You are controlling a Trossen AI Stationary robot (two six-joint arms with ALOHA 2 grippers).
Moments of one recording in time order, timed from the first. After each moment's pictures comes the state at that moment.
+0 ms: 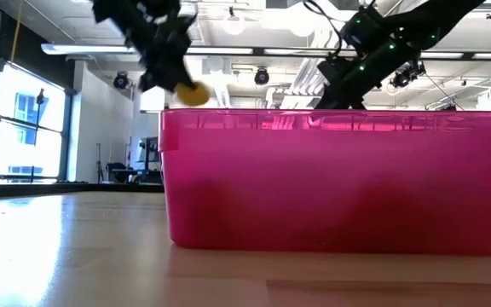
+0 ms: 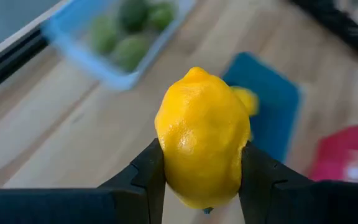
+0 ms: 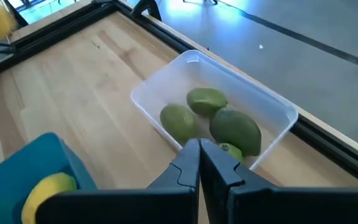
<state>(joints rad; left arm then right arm) 0.46 1.30 1.08 -0.60 0.14 -0.23 -0.56 1.28 0.79 -0.06 -0.02 0.18</state>
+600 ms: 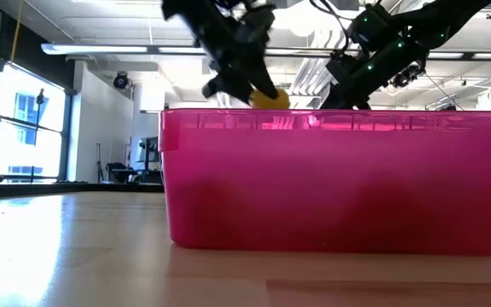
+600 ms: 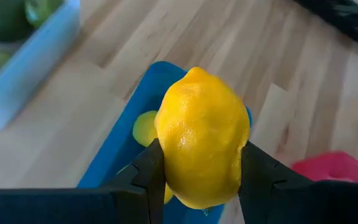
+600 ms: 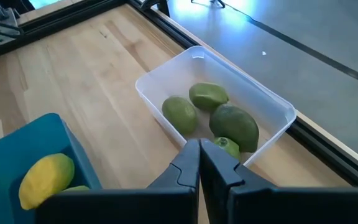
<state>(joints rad) 0.13 1.77 1.42 -0.51 -0.04 -0.41 -0.56 1.23 0.74 -0.07 -0.04 0.10</state>
